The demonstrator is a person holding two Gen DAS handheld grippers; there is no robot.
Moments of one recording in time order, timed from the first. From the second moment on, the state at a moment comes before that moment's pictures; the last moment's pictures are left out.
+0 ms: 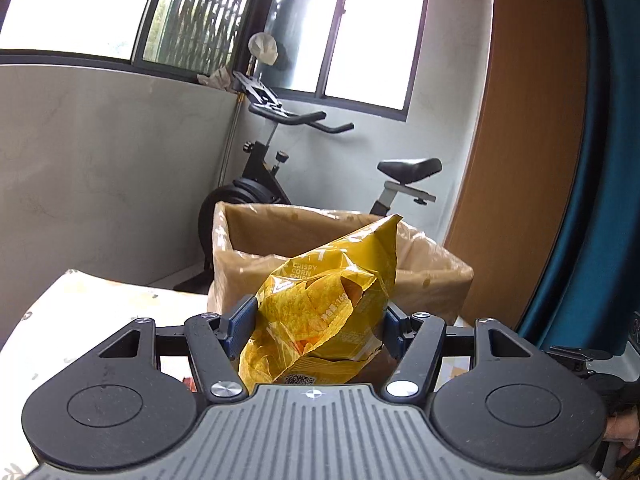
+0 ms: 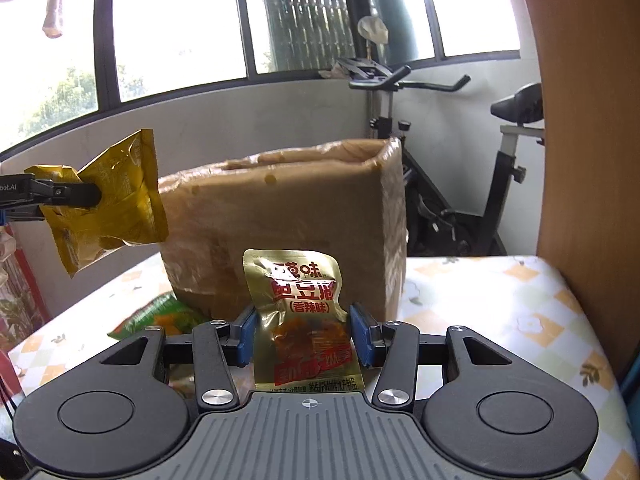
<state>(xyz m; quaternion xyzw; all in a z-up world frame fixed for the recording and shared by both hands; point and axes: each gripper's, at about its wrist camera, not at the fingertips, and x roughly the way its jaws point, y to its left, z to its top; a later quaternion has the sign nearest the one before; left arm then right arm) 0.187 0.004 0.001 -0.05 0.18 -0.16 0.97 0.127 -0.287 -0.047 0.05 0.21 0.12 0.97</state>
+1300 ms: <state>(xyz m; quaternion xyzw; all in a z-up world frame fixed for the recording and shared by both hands) 0.302 -0.007 0.015 -0.07 0.22 -0.09 0.97 0.297 -0.247 0.004 0.00 0.25 0.07 0.97</state>
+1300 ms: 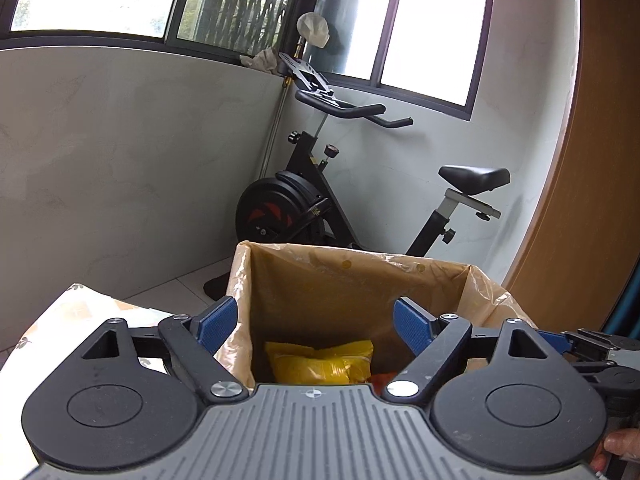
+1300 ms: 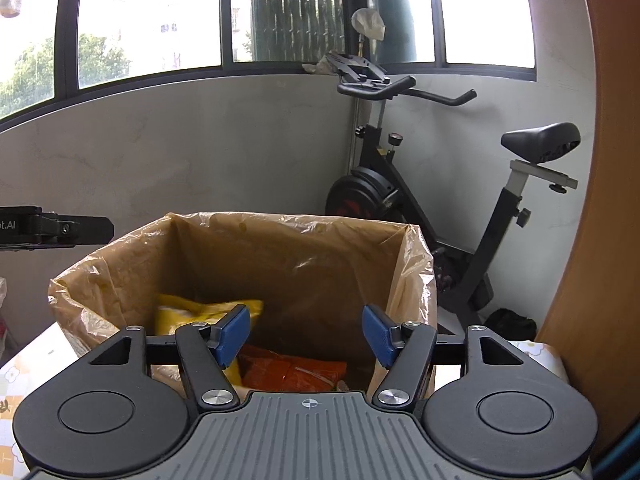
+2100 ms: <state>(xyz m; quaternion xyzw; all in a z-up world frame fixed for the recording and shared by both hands) 0.217 0.042 -0.014 -0.04 0.23 -0.07 0.97 0.181 -0.297 -0.022 0.07 0.21 0.08 0.97</state>
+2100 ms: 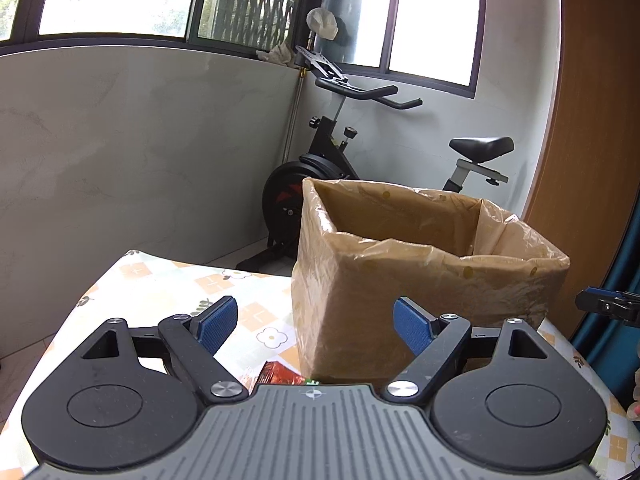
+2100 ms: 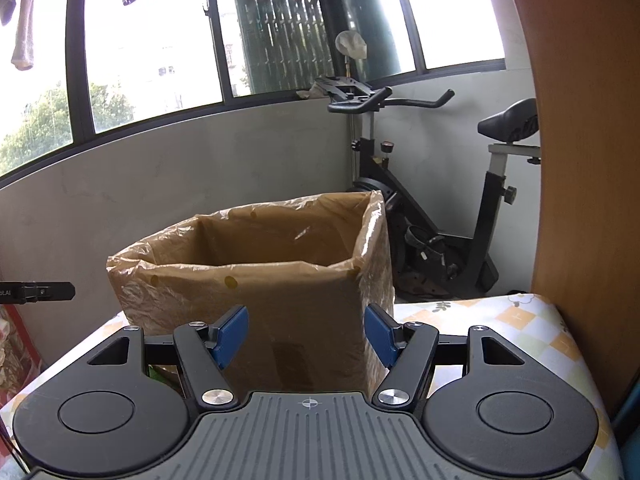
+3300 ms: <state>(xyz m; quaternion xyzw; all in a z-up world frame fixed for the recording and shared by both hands) 0.144 0.037 -0.100 -0.06 0.28 -0.03 0.96 0.131 -0.227 -0.153 0.00 0.38 0.14 0.91</state>
